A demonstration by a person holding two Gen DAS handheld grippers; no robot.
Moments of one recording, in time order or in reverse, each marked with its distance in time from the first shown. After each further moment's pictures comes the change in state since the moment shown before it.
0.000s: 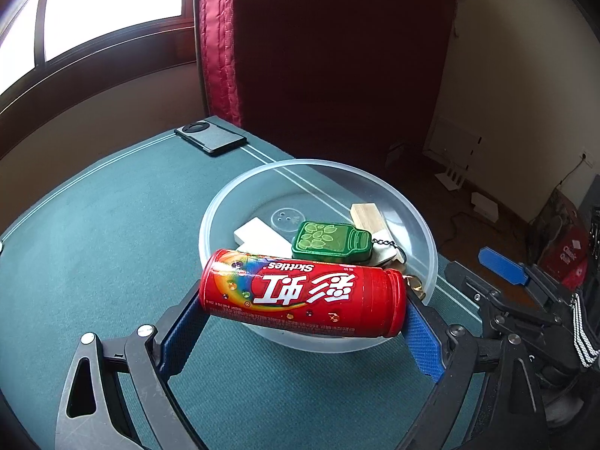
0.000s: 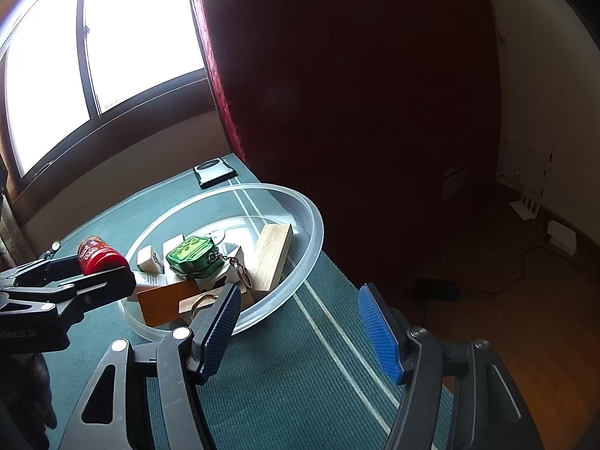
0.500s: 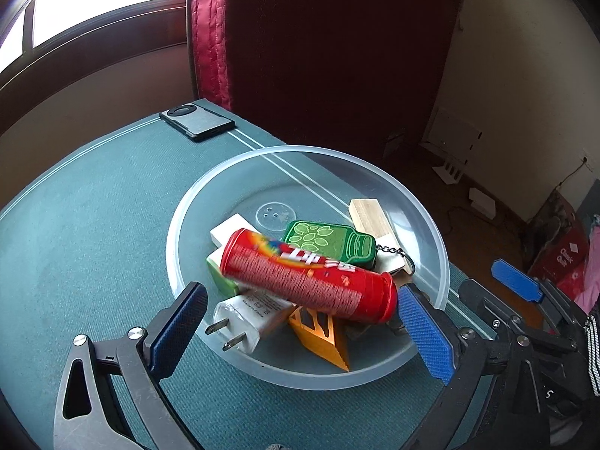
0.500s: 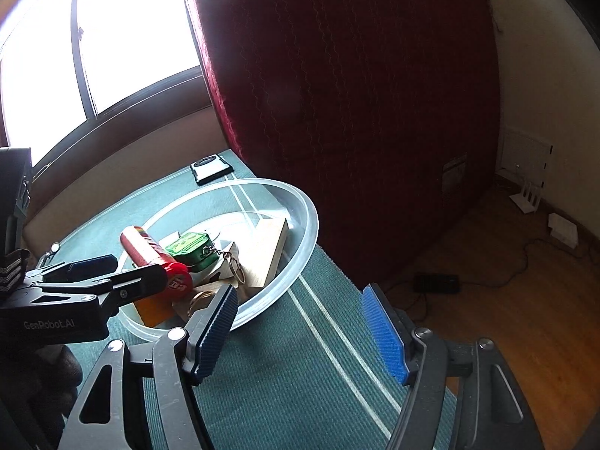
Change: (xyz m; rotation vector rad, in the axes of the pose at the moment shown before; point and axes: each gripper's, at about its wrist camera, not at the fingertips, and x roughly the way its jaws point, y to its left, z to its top) left arm 0.033 -0.003 0.006 -0.028 0.045 -0.023; right arm 0.002 -0.005 -0.001 0.013 0.020 0.007
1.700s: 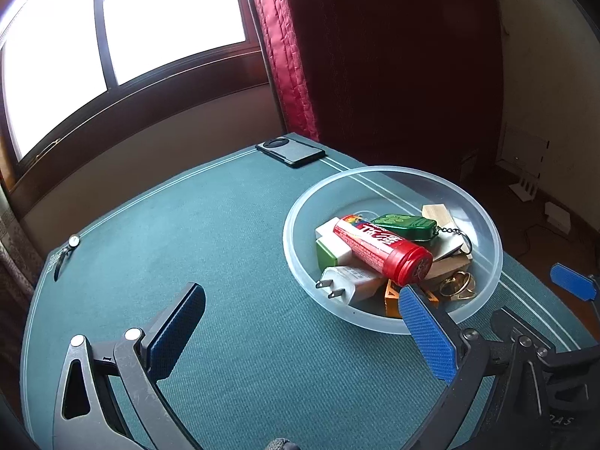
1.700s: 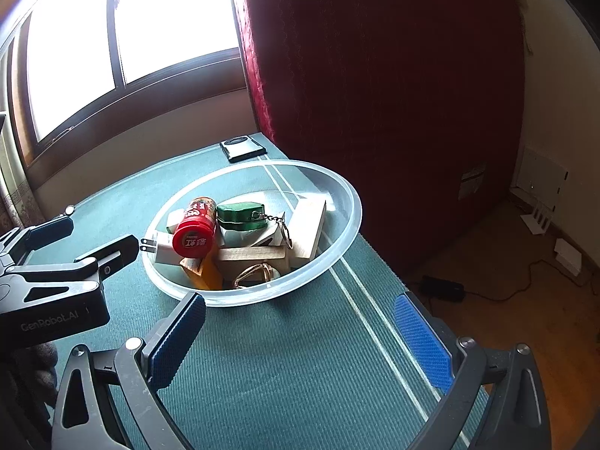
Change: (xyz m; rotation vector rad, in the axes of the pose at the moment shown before) left arm -0.060 -0.004 -0.038 0.019 -0.144 0.380; right arm -0.010 0.032 -0.013 -0.124 0.029 0.032
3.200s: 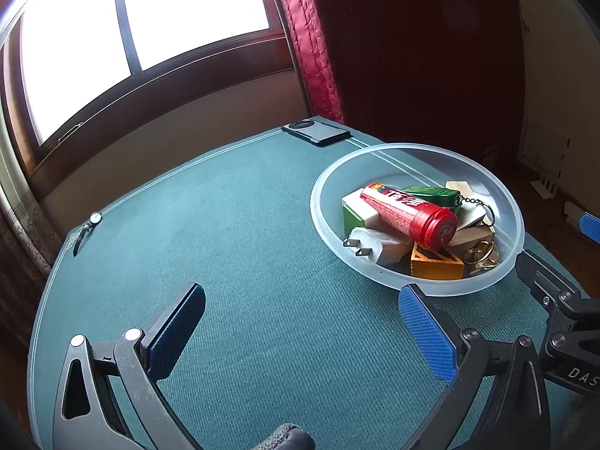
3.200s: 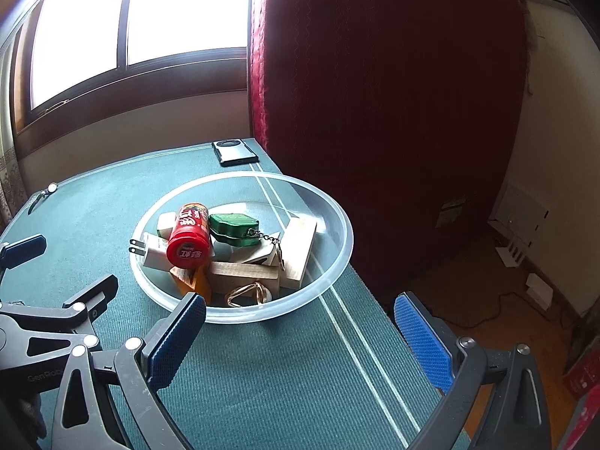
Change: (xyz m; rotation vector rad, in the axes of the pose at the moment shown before) left arm -0.001 0.005 -0.026 -0.034 0.041 0.084; right arm -0.003 0.020 0.012 -0.121 -0.027 -0.115
